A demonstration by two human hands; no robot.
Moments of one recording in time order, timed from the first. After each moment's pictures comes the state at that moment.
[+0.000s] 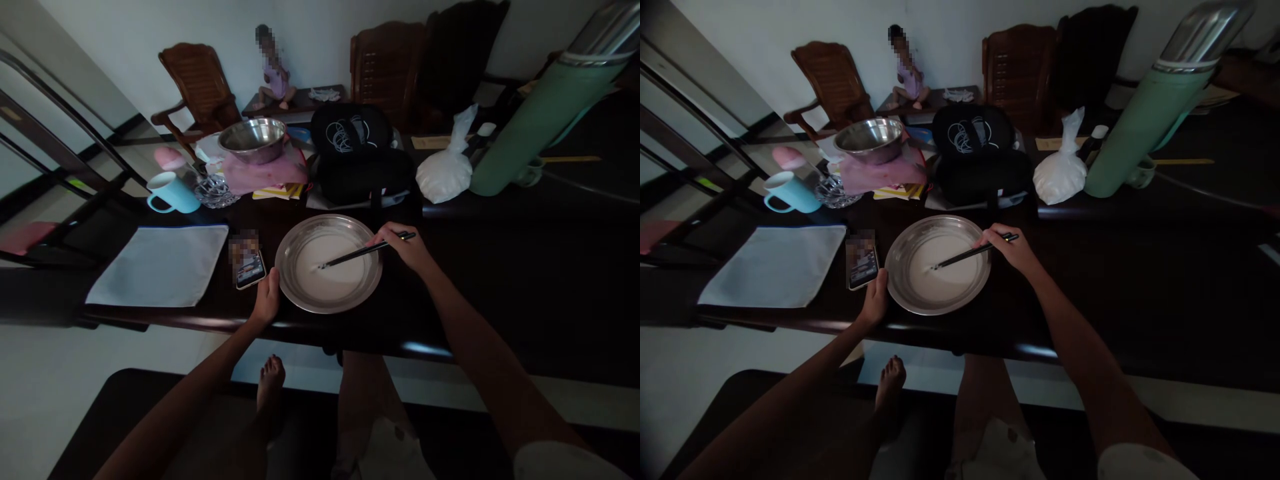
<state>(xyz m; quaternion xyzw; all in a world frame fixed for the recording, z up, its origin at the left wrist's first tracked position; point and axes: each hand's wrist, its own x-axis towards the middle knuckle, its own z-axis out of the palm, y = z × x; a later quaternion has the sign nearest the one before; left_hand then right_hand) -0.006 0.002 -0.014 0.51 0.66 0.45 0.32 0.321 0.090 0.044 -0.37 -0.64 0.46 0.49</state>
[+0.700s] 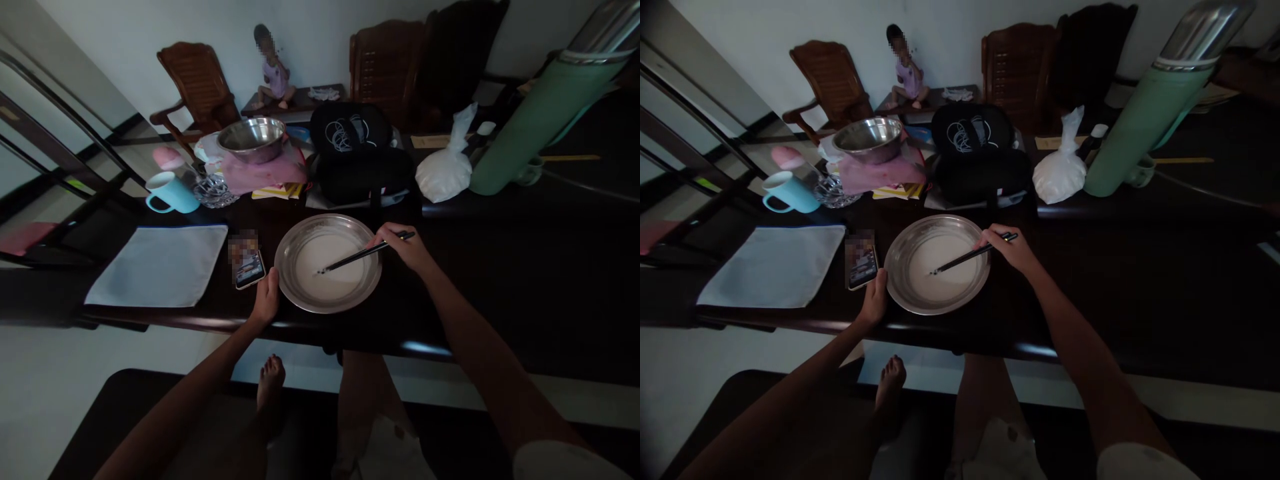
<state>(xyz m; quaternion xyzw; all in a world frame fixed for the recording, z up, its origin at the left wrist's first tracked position) -0.007 0.002 -0.014 0.53 0.65 0.44 0.32 0.323 0.091 0.044 -0.37 -0.64 0.46 0.48</state>
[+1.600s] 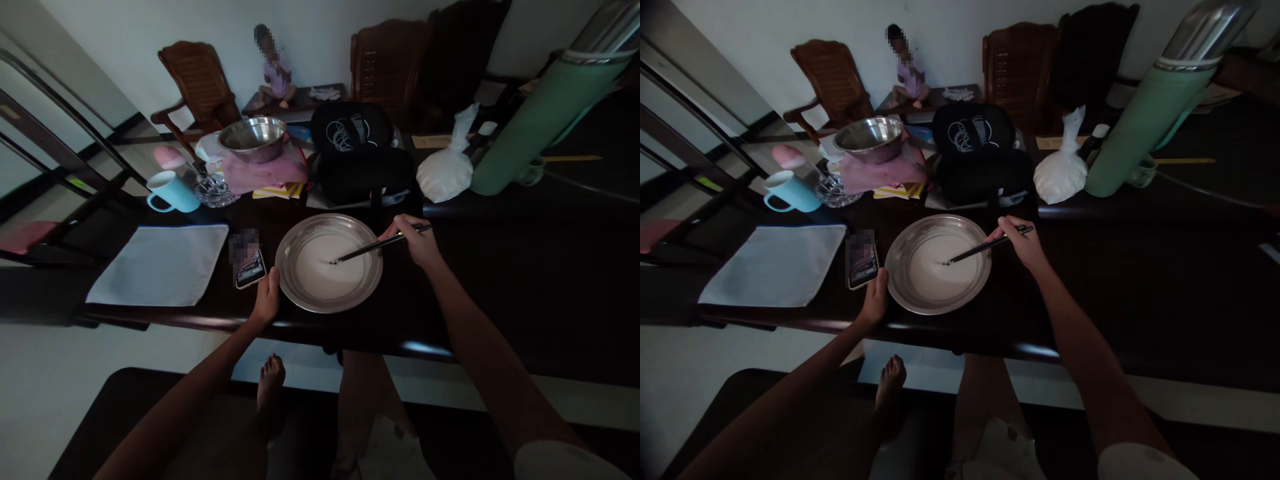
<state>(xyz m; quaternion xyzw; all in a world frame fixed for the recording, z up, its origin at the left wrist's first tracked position) -0.007 0.002 -0.013 0.53 0.65 0.44 0.31 0.325 0.094 0.044 -0.40 -0.60 0.45 0.53</state>
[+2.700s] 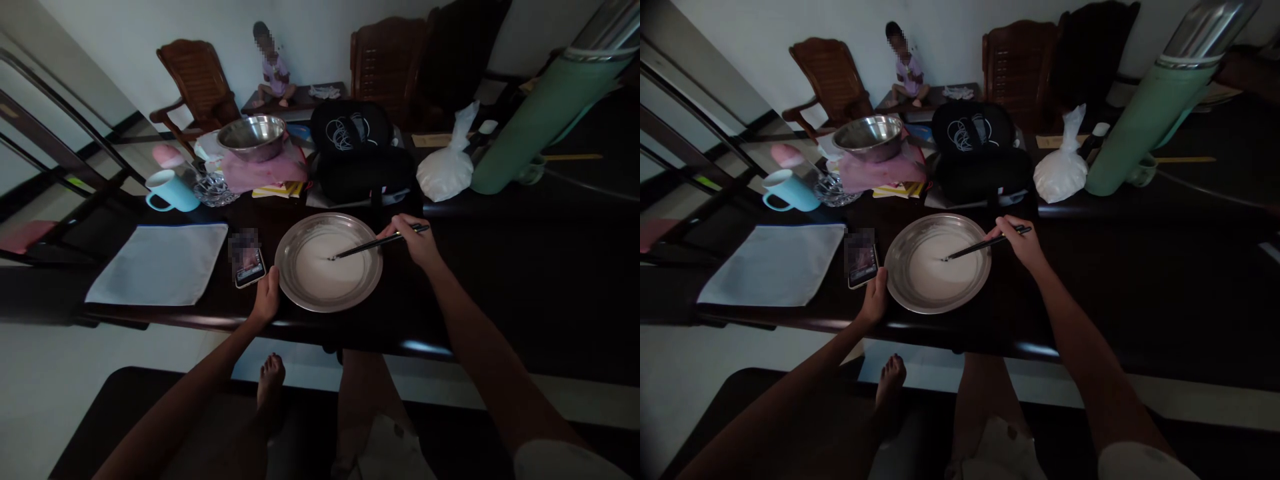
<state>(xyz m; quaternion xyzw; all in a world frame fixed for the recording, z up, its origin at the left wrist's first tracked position) -0.007 0.002 -0.015 0.51 0.66 0.45 0.32 0.325 0.092 0.045 -0.40 -0.60 0.45 0.53</state>
